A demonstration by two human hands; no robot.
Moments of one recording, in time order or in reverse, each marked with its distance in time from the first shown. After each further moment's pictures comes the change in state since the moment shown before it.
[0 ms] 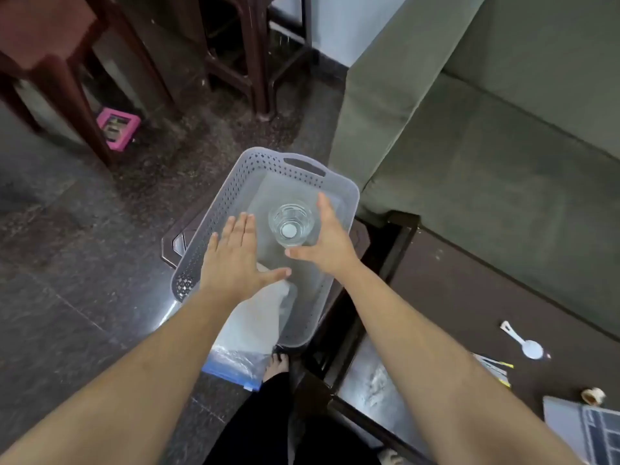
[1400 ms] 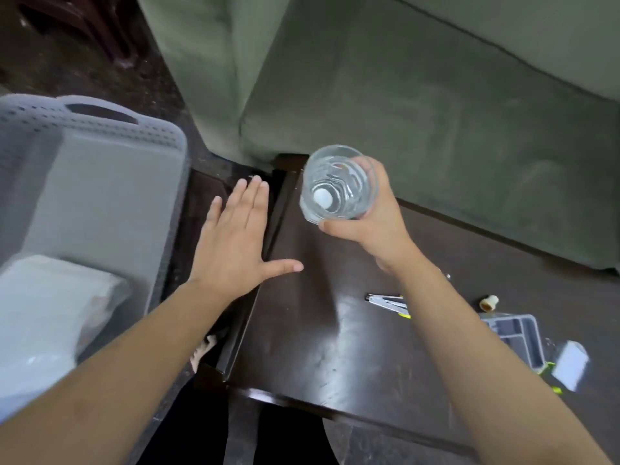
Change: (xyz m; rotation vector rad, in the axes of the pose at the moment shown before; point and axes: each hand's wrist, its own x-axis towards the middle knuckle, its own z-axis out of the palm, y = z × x) left_hand 0.005 0.232 0.069 0.070 0.032 0.456; right_hand -0.089 0.171 -0.200 0.430 0.330 -0.143
